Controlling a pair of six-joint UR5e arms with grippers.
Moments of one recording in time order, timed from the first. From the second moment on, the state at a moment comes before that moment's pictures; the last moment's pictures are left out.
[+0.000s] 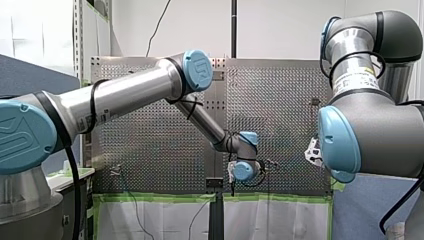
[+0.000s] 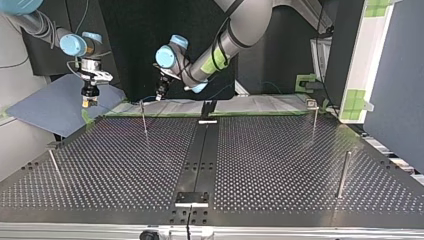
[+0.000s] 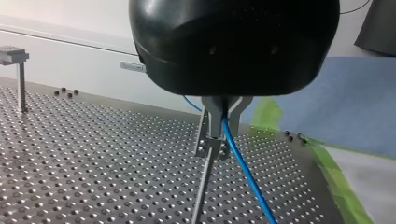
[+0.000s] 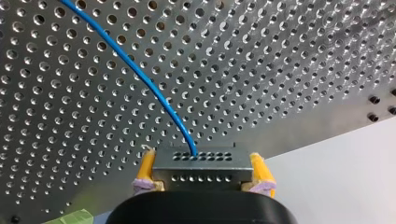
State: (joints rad) left arm -0.82 -2.73 -1.08 -2.60 -1.89 -1.74; right arm 1.53 -0.72 1.81 -1.21 1.31 1.92
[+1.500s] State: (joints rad) left arm -0.75 -2.79 -0.94 -2.68 -1.83 -1.79; right arm 1.52 -0.72 1.79 -1.21 1.33 1.92
